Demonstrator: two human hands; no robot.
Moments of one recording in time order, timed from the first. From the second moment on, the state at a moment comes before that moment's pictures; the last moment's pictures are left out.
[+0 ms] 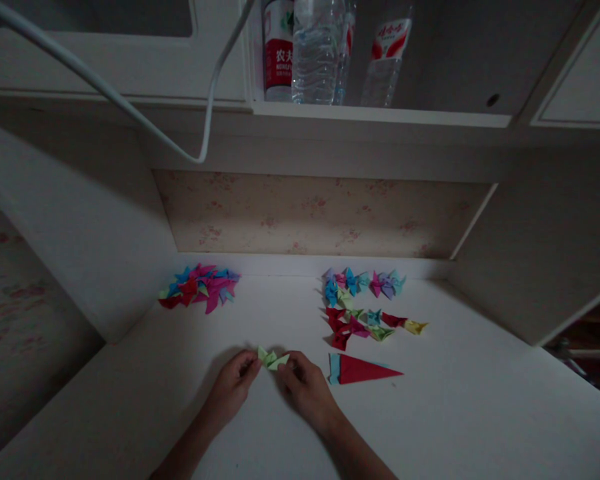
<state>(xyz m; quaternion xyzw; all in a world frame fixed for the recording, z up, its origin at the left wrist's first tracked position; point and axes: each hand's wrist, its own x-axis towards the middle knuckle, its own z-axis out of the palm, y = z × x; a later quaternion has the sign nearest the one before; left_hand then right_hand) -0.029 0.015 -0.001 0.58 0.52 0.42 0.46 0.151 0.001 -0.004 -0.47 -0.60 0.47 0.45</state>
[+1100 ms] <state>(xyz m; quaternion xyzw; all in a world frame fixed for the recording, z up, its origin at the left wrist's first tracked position) -0.030 0.020 -0.004 0.65 0.48 0.39 0.45 0.155 0.005 -0.009 -0.49 -0.59 0.45 0.46</state>
